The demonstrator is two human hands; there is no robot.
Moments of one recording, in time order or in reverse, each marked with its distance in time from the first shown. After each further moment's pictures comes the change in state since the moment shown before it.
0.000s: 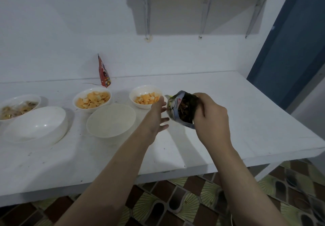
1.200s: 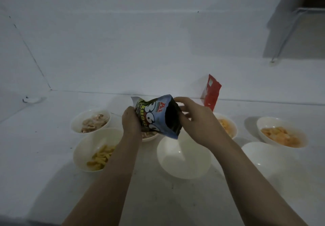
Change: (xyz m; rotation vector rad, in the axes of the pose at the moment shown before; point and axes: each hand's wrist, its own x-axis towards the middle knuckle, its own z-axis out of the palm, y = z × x) left_hand 0.009 0.108 -0.502 -0.163 0.856 0.268; right_hand 0.025 -0.330 0.336 0.204 -0.513 -0.276
